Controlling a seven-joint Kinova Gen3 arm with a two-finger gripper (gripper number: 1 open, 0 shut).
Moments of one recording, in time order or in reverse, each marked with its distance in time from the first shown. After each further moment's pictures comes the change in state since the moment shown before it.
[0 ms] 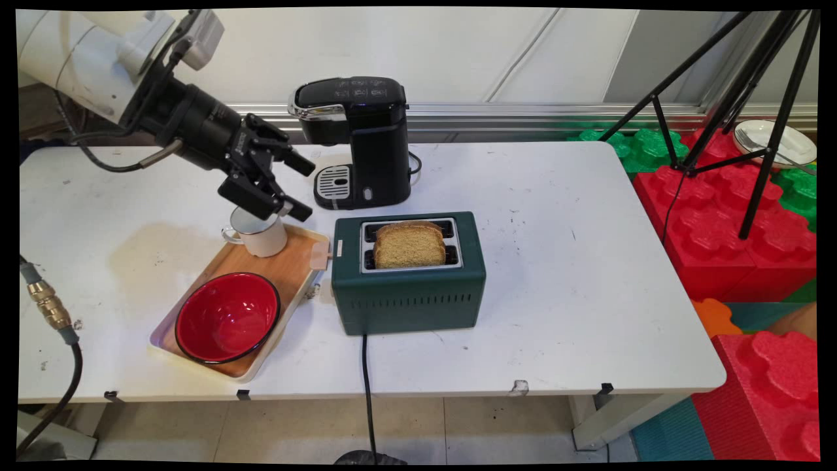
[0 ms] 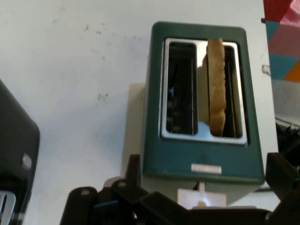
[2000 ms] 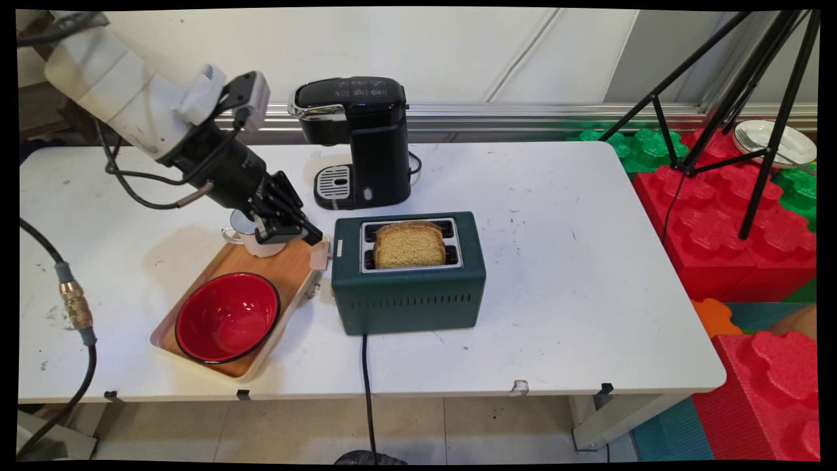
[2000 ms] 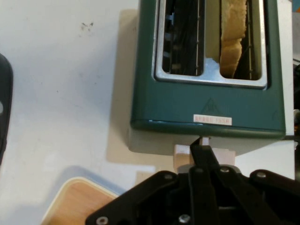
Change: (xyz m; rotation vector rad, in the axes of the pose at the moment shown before) arm -0.001 0.005 0.048 0.000 -0.214 -0.010
